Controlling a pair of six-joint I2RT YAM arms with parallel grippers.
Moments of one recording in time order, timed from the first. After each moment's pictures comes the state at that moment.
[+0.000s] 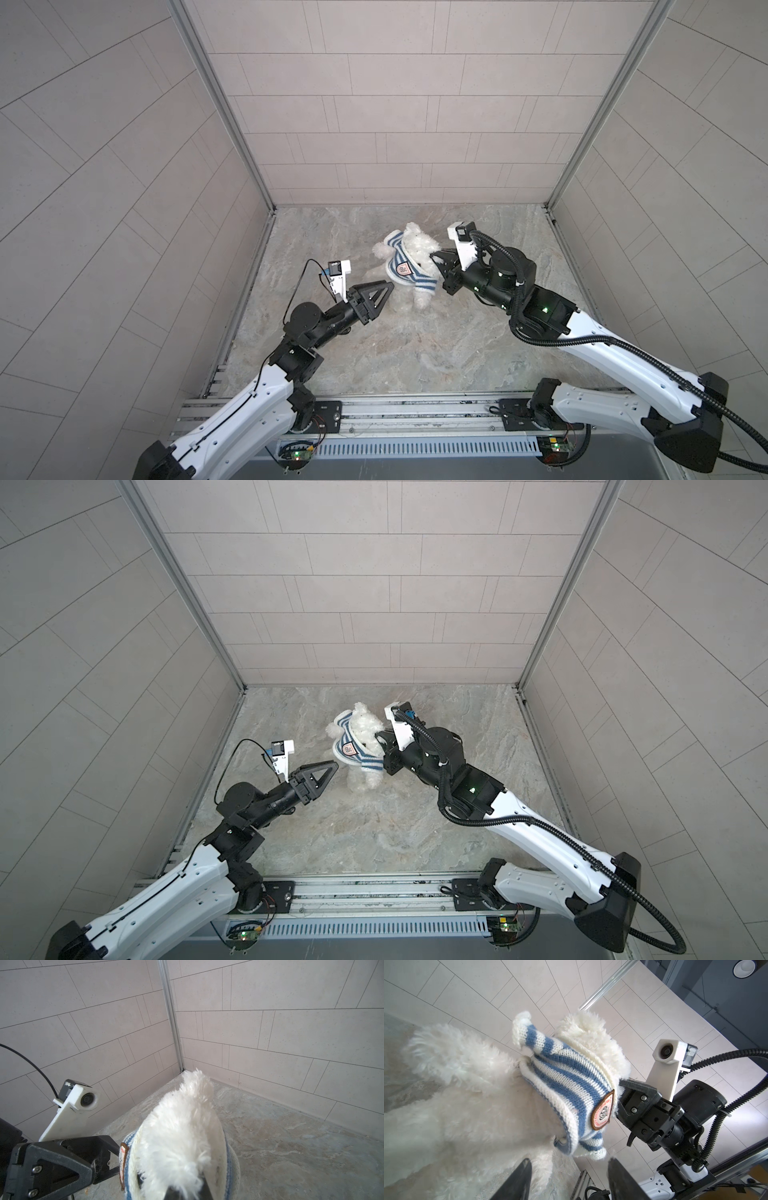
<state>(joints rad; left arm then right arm) -0.59 0.70 0.36 0.49 0.34 -0.90 0.80 1.06 1.04 -0.11 0.06 0.20</state>
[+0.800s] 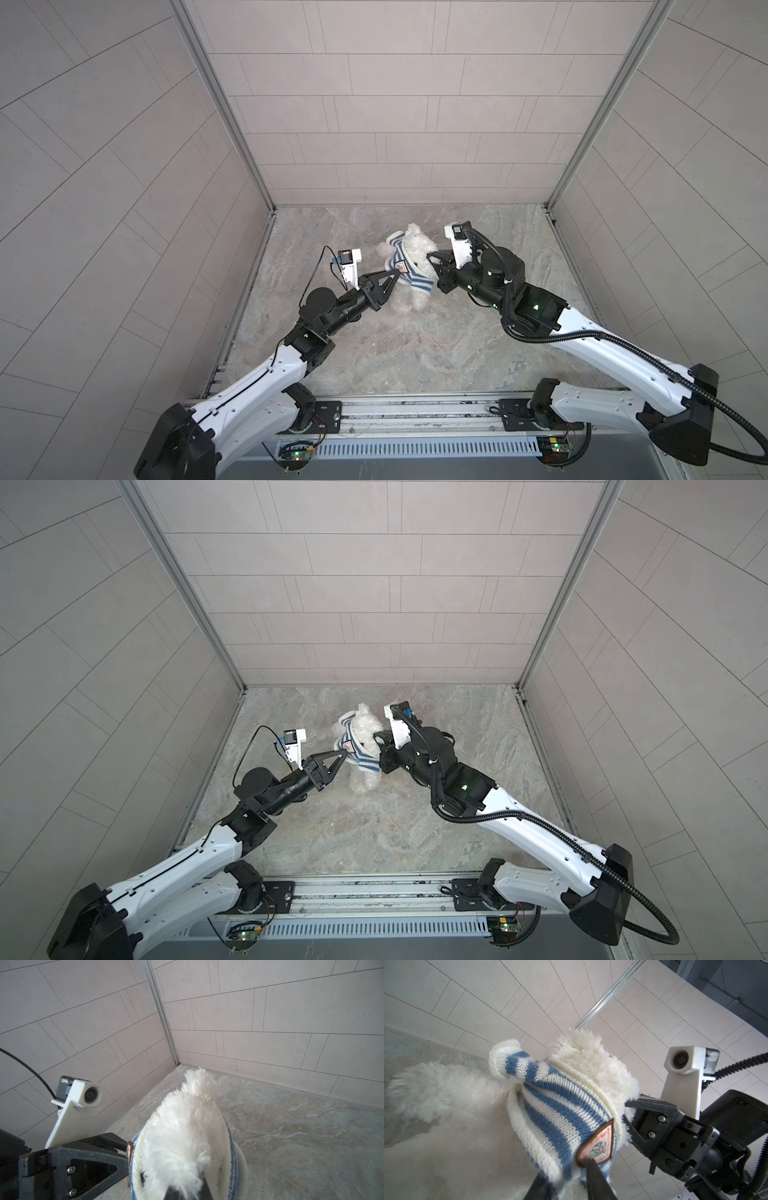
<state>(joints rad) -0.62 0.90 0.44 0.58 0.29 -0.83 0.81 1.11 1.05 -0.14 0.11 0.30</state>
